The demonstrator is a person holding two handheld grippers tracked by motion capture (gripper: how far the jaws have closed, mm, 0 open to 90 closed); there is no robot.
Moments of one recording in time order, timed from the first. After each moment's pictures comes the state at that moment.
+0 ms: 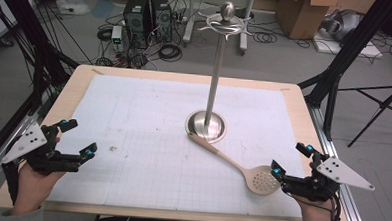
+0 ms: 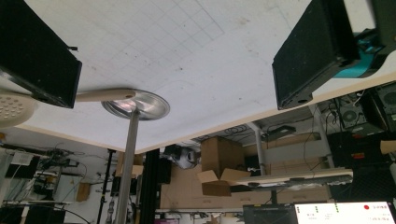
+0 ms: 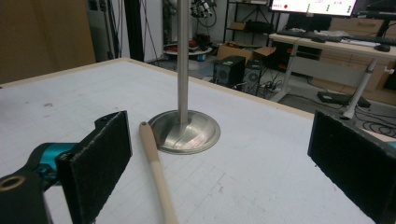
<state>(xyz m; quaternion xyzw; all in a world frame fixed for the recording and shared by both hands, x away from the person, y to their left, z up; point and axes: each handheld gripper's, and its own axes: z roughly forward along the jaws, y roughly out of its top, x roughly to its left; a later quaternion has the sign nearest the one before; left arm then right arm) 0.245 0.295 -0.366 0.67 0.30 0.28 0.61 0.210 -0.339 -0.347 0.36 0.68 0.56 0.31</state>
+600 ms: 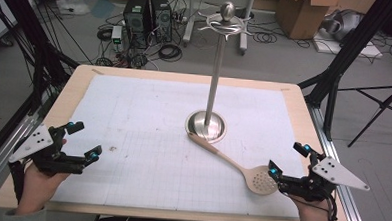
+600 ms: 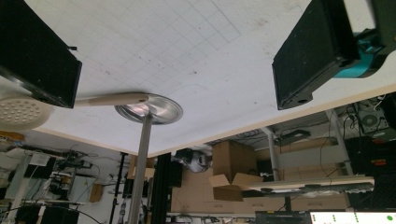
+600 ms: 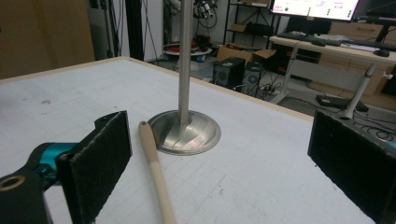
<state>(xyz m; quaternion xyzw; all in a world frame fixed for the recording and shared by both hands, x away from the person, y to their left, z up) 0.247 0.287 -0.372 0.68 0.30 0.26 0.62 0.211 -0.333 -0.350 0.35 0.69 0.55 0.32</state>
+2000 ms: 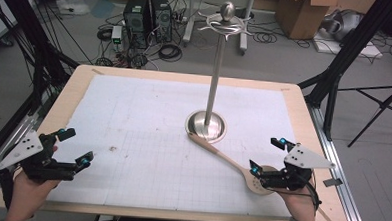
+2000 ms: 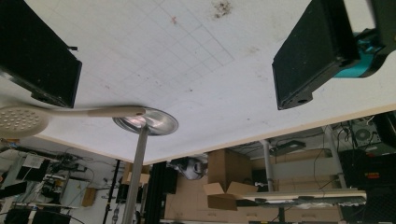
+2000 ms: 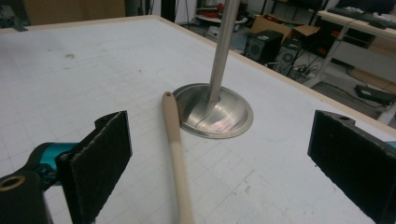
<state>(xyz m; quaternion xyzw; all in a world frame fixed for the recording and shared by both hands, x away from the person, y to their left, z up) 0.231 0.306 -0.380 0.68 0.32 0.25 0.61 0.244 -0.301 -0.358 0.29 0.77 0.51 0.27</state>
